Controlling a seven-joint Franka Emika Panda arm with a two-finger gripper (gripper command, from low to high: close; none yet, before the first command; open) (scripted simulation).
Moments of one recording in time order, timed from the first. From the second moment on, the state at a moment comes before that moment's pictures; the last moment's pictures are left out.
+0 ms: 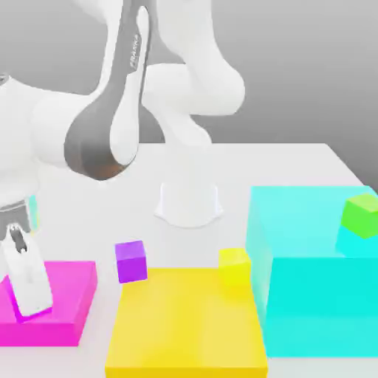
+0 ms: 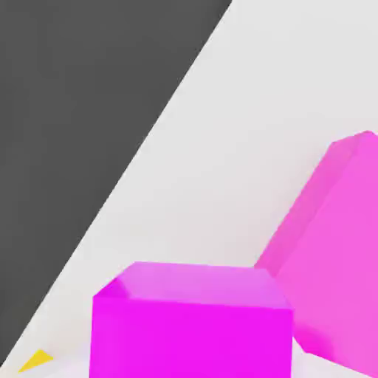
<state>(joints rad) -0.28 0.08 -0.13 -2.39 0.02 2.47 1.29</state>
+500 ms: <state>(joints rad) -0.23 -0.40 -0.09 -2.82 -0.05 2.42 1.13</state>
